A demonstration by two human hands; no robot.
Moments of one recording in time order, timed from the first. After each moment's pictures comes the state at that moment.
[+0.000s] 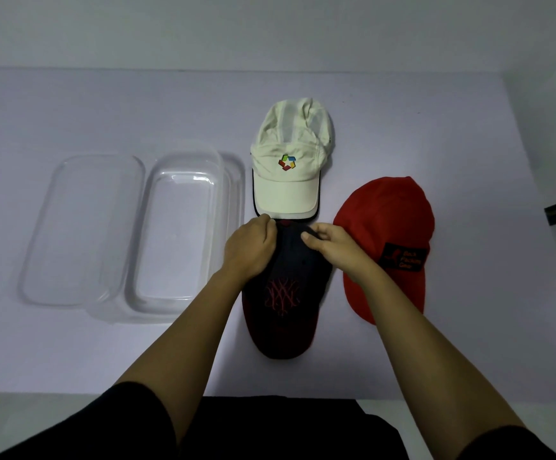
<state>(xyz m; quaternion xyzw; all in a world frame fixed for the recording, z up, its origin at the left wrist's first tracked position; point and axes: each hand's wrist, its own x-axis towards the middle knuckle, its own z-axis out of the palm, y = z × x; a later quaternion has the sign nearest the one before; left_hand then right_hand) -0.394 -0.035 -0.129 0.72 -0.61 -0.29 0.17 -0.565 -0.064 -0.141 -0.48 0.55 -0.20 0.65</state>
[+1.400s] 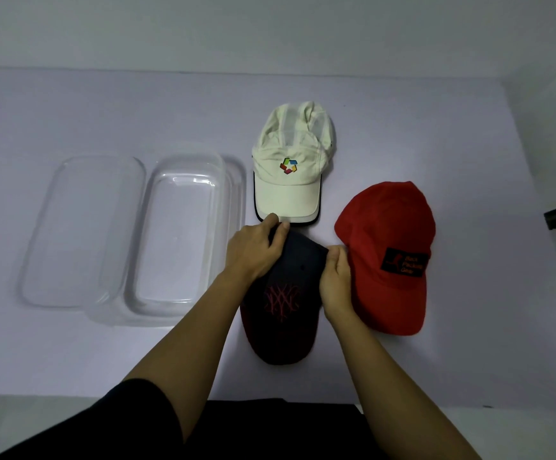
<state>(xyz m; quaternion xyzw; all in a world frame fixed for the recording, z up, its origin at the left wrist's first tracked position) -0.396 -0.033 -0.128 0.71 -0.64 -0.24 0.18 -0.545 -0.007 -0.169 -0.38 0.69 -0.37 0.49</state>
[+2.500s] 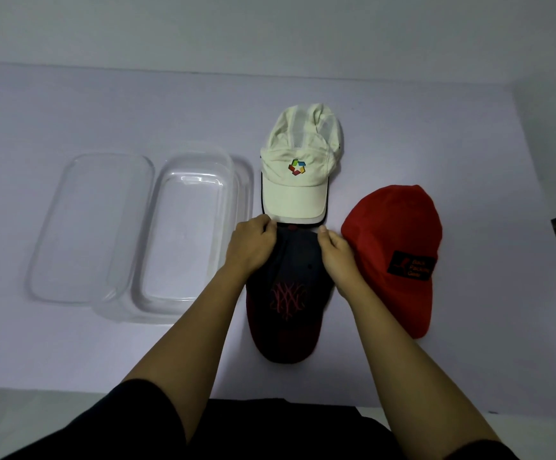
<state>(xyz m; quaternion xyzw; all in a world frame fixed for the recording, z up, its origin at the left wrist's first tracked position) -0.382 -0.044 -0.124 0.75 -0.53 -0.36 0.20 -0.541 -0.051 -0.159 -0.42 0.68 -0.25 0.55</state>
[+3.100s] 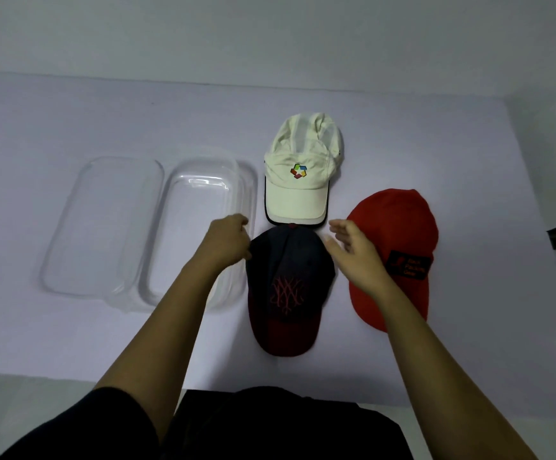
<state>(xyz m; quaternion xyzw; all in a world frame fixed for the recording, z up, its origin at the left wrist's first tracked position) -0.352 -0.026 -0.070 0.76 -0.52 -0.38 0.08 -0.575 -0.035 -0.104 -0.57 0.60 -0.24 0.51</state>
